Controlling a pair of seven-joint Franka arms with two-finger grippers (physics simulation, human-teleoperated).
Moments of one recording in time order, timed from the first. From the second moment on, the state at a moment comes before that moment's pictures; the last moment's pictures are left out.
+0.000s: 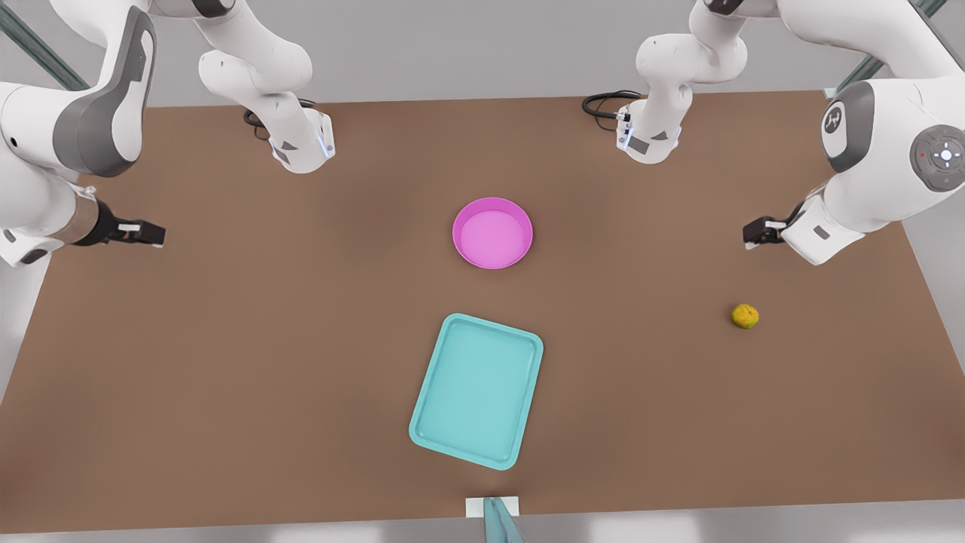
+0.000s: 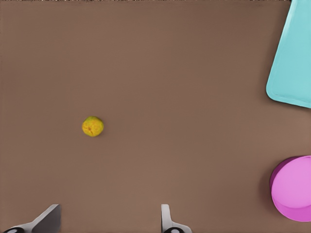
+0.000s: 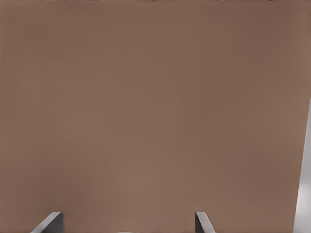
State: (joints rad) left arm -0.06 0.17 0.01 -1.36 0.04 1.38 0.05; right arm 0.10 0.09 -0.20 -1.46 -0.10 1.34 -0.05
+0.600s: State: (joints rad) left arm 0.16 0.60 0.11 -1.72 0.05 2.01 0.23; right arm 0.11 0.10 -0.20 -1.46 -0.10 1.36 -0.07
